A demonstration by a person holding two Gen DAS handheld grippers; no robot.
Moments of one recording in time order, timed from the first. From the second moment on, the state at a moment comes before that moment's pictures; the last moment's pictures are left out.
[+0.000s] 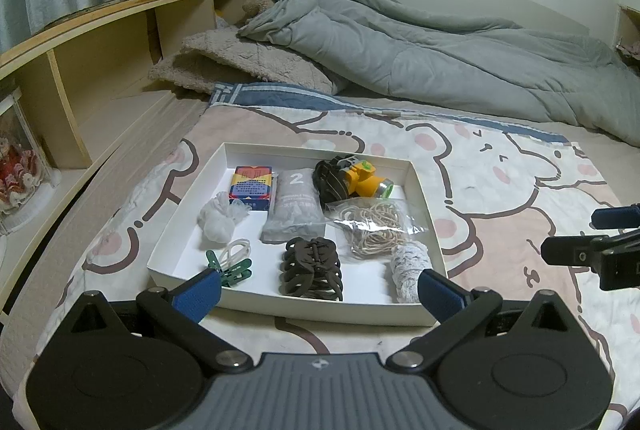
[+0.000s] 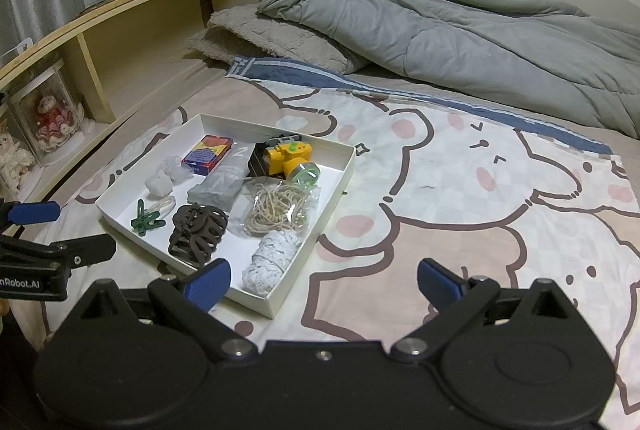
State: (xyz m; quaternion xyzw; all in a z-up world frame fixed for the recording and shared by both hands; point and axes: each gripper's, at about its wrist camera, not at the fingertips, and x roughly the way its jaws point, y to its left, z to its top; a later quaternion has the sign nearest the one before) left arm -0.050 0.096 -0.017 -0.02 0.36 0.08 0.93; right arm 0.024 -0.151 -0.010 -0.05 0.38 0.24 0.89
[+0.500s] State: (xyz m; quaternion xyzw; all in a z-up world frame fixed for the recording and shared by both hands) left arm -0.050 0.096 -0.017 -0.02 0.36 0.08 0.93; right arm 0.027 -0.153 -0.009 -0.05 0.38 0.24 0.89
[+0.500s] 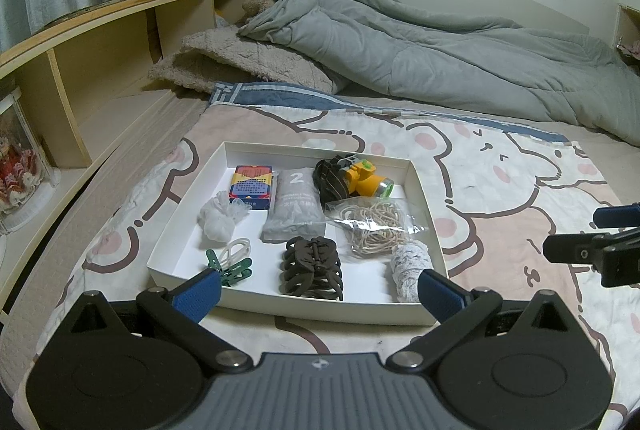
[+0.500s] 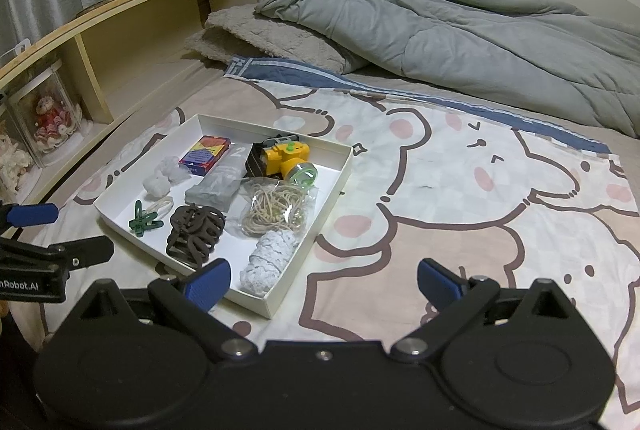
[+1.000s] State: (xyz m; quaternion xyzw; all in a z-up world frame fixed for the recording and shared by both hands) left arm -0.050 0.095 -0.019 -0.02 0.36 0.08 0.93; right arm 0.027 -0.153 -0.008 -0.05 0.38 0.24 0.89
